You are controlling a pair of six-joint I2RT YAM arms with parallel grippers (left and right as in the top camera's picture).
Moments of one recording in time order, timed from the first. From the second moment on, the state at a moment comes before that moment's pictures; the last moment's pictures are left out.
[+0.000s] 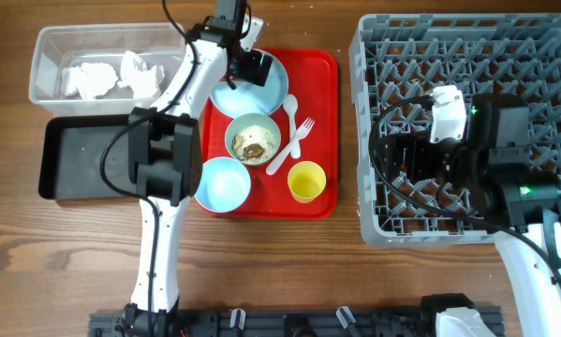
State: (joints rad) left arm -0.25 2.53 2.17 -0.79 0.07 0.12; right arm 0.07 1.10 1.10 -0.88 -0.33 0.02
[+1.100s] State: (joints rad) left arm 0.09 2.14 2.30 -1.27 0.12 -0.16; right arm 0.07 1.17 1.10 -0.87 -0.33 0.02
